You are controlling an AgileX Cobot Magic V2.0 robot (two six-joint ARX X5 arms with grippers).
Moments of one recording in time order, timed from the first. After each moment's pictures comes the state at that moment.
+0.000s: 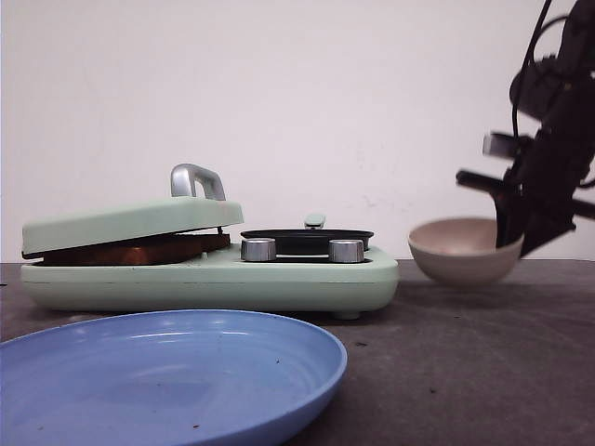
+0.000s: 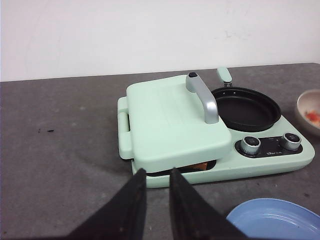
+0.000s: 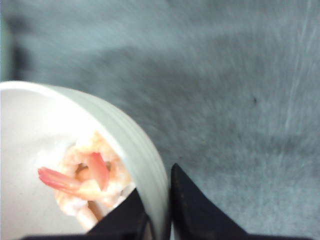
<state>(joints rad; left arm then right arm) -0.21 0.16 0.71 -0.75 0.02 -0.02 0.05 1.81 1.29 -0.44 -0.25 0.23</state>
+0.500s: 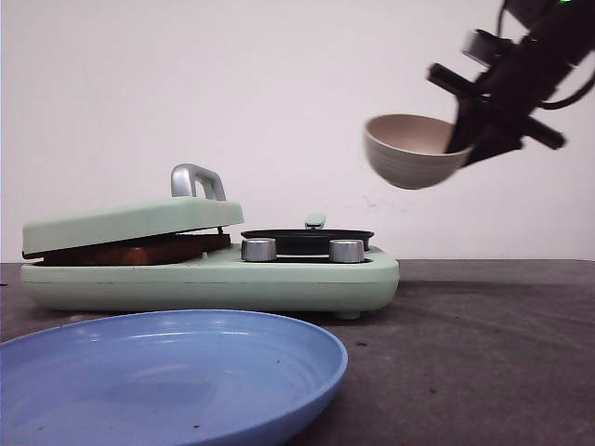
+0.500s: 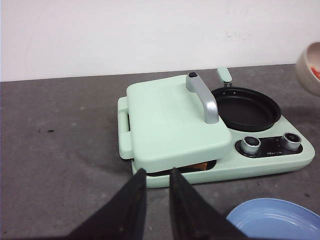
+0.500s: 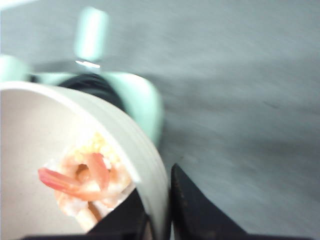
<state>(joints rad) -0.21 0.16 0.71 -0.75 0.02 -0.02 0.15 1.66 1.29 -0.30 -0.39 0.31</state>
